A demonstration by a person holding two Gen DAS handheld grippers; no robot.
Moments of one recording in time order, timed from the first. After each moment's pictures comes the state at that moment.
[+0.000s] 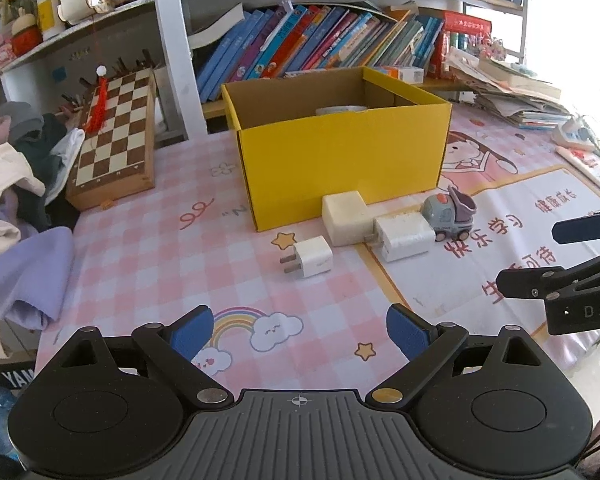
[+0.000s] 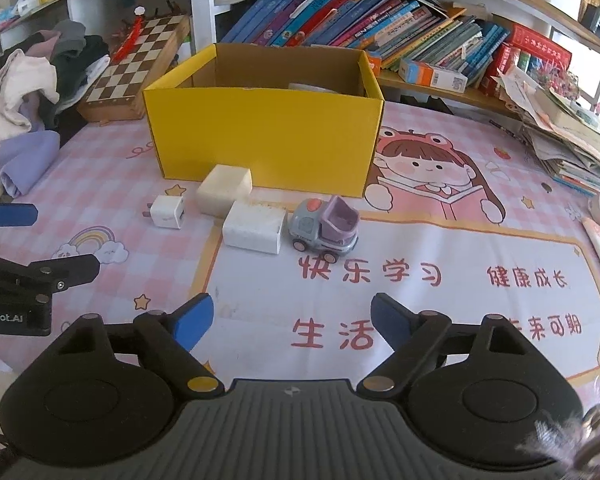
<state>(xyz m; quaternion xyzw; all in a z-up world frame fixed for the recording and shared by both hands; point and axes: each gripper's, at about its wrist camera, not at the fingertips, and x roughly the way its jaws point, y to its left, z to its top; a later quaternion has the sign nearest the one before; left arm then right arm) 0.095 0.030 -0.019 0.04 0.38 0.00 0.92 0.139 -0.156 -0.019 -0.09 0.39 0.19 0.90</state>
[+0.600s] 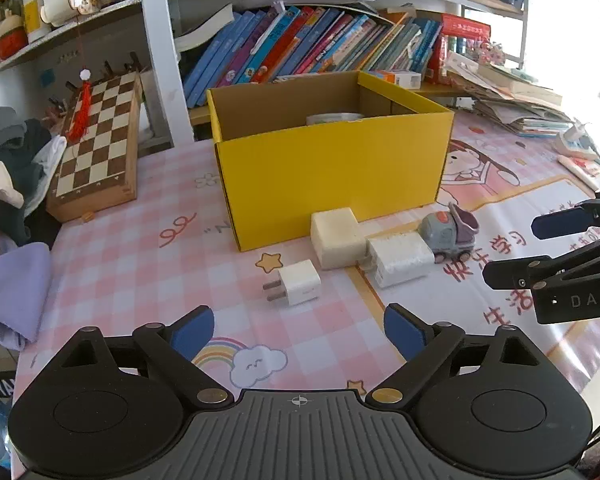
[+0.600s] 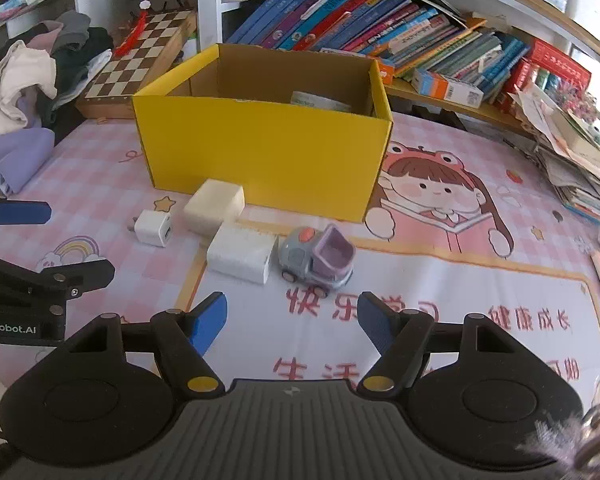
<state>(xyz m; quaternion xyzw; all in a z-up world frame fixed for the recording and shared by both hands) 0.124 0.024 -0.025 0.03 0.37 -0.01 0.93 0.178 -0.152 -0.017 -0.12 0.39 0.21 0.89</state>
